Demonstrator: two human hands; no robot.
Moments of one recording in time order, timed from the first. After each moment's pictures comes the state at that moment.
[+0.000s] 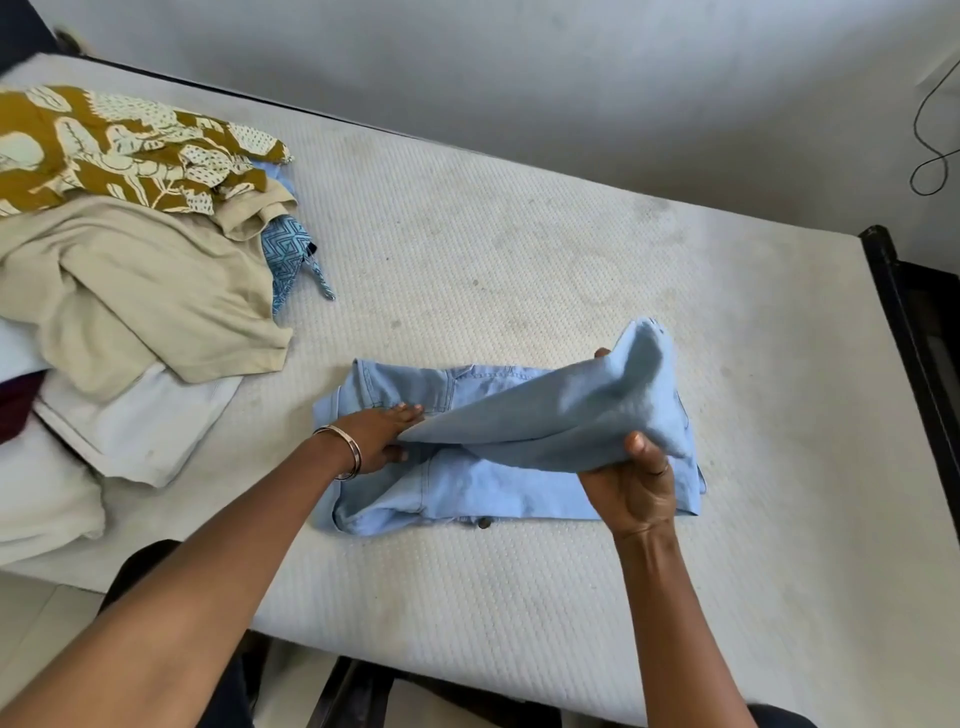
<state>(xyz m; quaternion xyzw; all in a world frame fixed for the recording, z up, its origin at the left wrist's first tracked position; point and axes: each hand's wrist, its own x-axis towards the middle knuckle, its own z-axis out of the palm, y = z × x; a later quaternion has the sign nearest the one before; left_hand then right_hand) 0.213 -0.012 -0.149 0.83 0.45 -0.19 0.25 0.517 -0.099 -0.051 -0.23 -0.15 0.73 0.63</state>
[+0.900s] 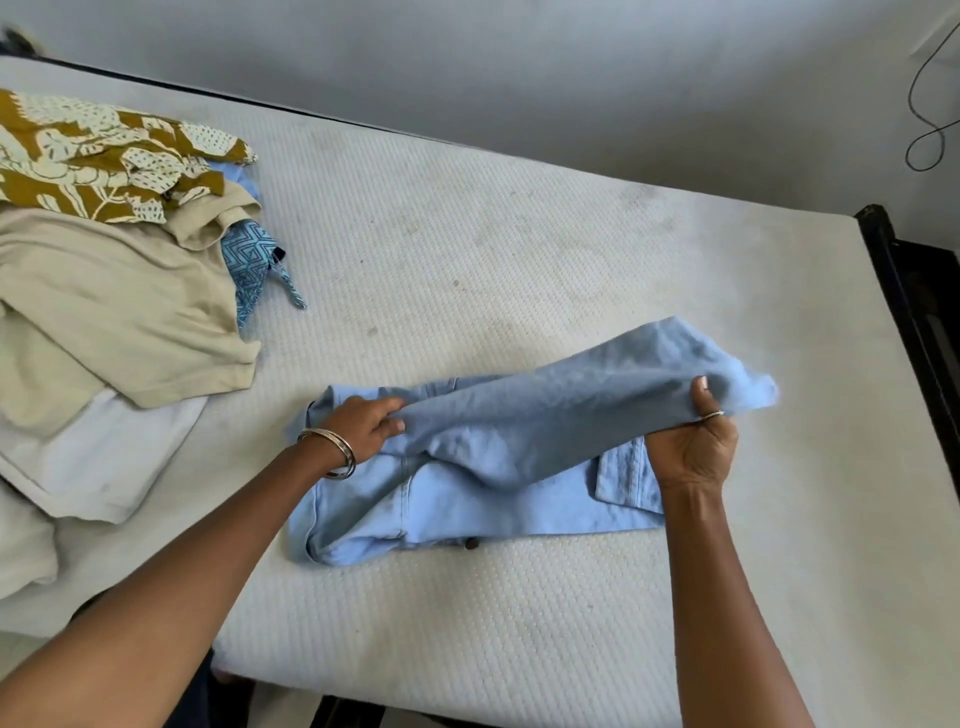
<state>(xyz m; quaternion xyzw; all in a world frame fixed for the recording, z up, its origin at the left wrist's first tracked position) 0.233 0.009 -0.139 0.76 0.57 0.07 0.31 0.609 -0.040 -0.091 -0.33 -0.05 0.55 0.77</state>
